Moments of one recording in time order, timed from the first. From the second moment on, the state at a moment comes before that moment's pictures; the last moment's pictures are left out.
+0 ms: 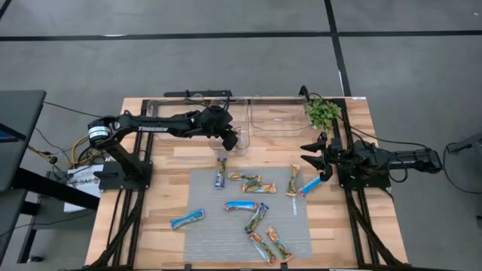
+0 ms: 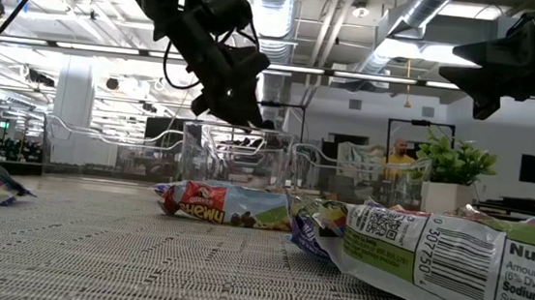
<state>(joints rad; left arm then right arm) 0.34 1.60 1.01 -0.11 -0.06 -0.26 0.02 0.12 0.01 0.21 0.11 0.18</state>
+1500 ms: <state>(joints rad) -0.18 1.28 1.03 -0.53 -0.12 -0.05 0.02 0.12 0.01 0.21 0.11 0.18</state>
